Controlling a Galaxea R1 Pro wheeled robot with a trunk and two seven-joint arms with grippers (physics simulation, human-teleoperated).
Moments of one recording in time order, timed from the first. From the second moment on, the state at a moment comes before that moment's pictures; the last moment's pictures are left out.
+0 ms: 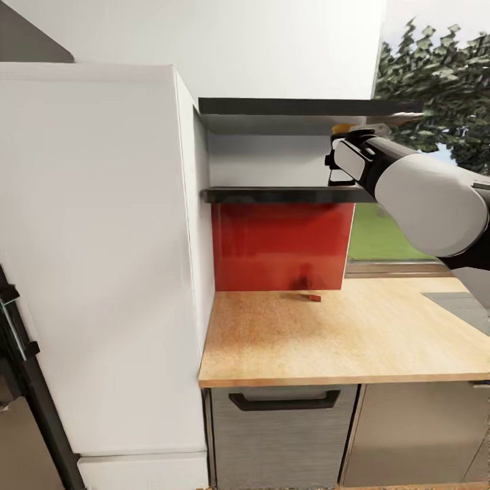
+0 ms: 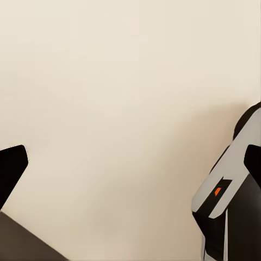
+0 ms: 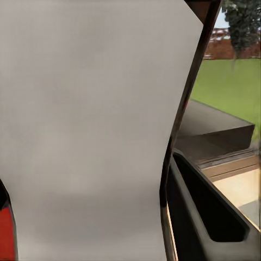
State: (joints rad) left arm 0.22 0.31 -0.02 -0.01 0.64 -0.32 -0.15; right arm -1.94 0.04 -0.19 0.02 0.20 0.39 -0.41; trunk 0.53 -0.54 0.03
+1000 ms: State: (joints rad) left arm 0.22 0.31 -0.02 -0.01 0.64 -0.32 -0.15; right arm -1.86 0.03 -0.19 0.04 0.10 0.80 -0.05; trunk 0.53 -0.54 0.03
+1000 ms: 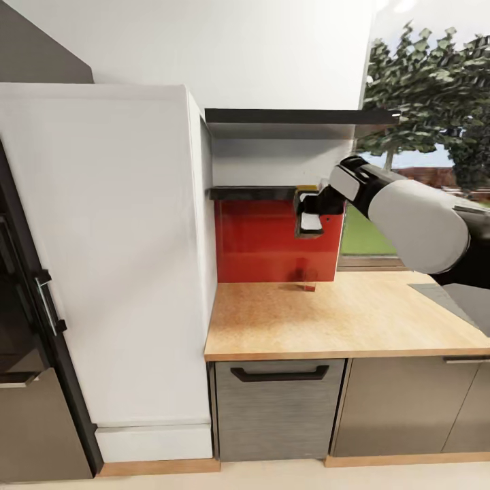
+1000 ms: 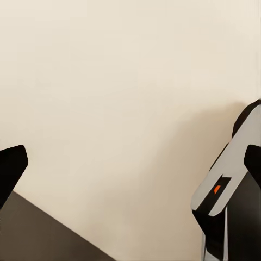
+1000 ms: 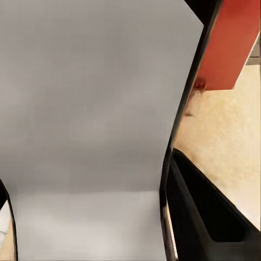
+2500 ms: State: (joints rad) left arm 0.22 0.25 -0.03 -0.25 0.45 -0.34 -0.16; right arm -0.65 -0.15 -0.18 0.04 0.19 0.08 -0.04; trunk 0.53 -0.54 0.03
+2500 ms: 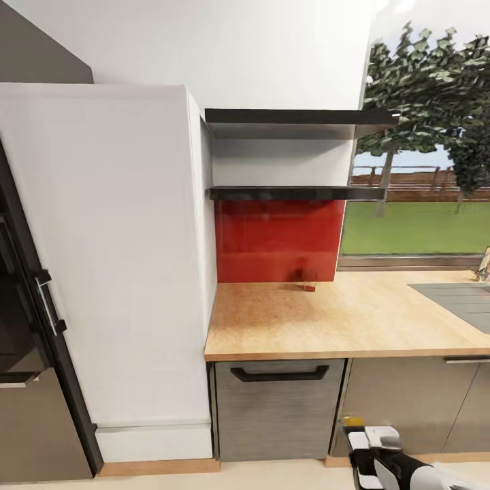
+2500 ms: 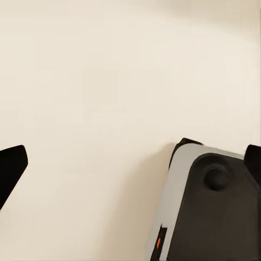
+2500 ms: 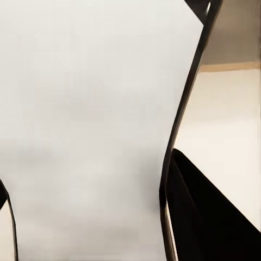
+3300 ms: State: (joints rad) left arm 0.22 0.07 -0.02 -0.39 0.64 -0.35 -0.16; right arm -0.34 -0.21 -0.18 0.04 0.25 -0.25 -0.04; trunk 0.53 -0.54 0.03
